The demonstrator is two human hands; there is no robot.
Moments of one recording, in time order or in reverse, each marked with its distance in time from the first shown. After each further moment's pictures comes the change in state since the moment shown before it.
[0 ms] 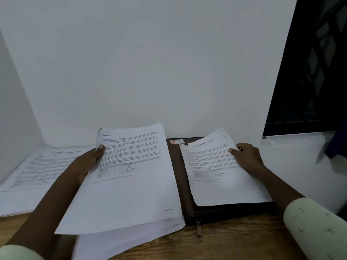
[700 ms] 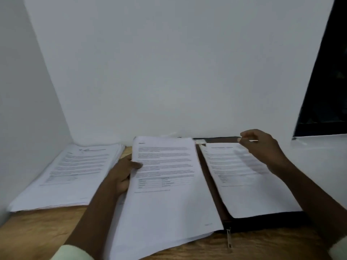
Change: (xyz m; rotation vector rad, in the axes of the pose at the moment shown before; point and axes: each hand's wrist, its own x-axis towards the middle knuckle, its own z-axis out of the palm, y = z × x) left_hand -0.002 -0.020 0.033 -0.576 -0.207 -0.094; right_hand -0.025 -0.068 0.002 0.299 -0.083 -0.139
